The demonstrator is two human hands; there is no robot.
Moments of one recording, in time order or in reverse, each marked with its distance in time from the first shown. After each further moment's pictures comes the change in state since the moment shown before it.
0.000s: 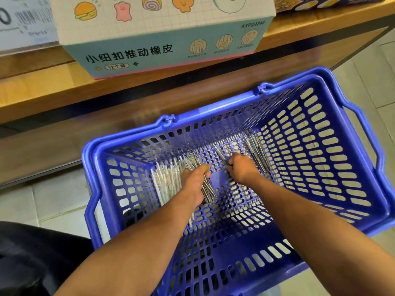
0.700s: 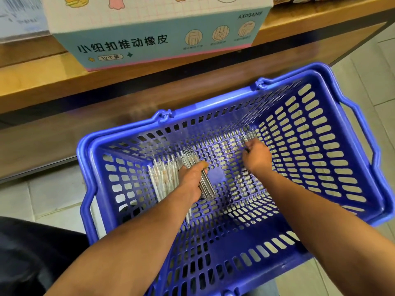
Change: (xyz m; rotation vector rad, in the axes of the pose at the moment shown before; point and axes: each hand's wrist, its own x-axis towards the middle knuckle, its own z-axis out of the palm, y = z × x) left_hand -0.002 -0.001 -0.002 0.022 -0.017 -0.029; right_hand 0.000 0.028 -0.018 0.332 0.326 0.210
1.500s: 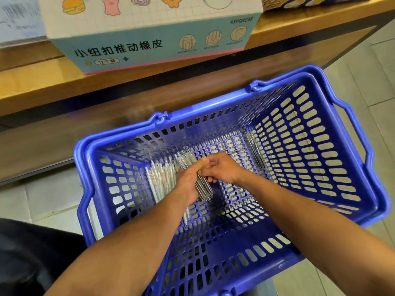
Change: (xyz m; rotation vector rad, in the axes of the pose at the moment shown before) left_hand -0.009 0.003 -0.002 -0.088 -0.146 0.017; right_hand -0.051 -0.056 0.014 0.382 -0.686 -0.208
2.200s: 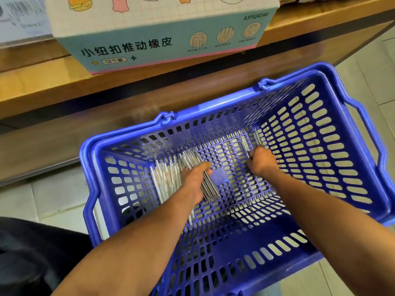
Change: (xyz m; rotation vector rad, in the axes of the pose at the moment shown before) left_hand 0.008 -0.001 -0.003 0.041 0.092 -0.044; right_hand 0.014 0.060 -0.069 -0.626 0.505 0.346
